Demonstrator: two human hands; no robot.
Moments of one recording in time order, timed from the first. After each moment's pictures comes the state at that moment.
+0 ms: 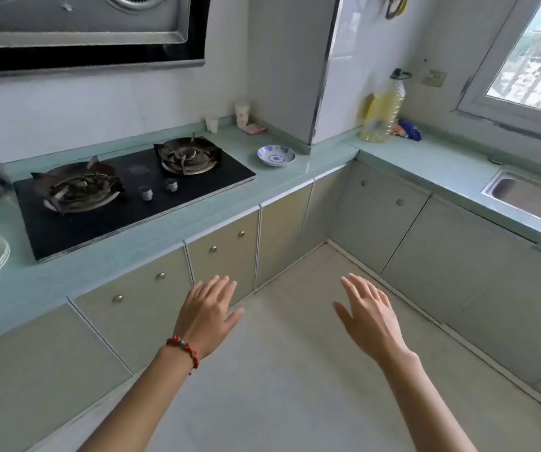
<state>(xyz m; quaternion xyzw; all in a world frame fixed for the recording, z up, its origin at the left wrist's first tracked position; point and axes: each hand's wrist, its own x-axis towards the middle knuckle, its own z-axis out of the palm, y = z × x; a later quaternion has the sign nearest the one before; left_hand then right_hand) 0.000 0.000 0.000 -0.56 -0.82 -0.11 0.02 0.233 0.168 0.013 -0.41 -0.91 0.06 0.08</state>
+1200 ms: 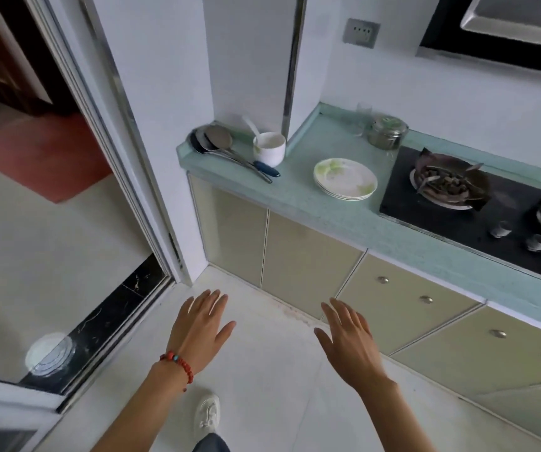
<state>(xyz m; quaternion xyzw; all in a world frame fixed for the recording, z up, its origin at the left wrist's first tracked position) 0.013 -0.391 -0.042 0.05 -0.99 -0.08 -0.06 -0.040 -0.130 -0.048 0.20 -0.97 0.12 -0.05</state>
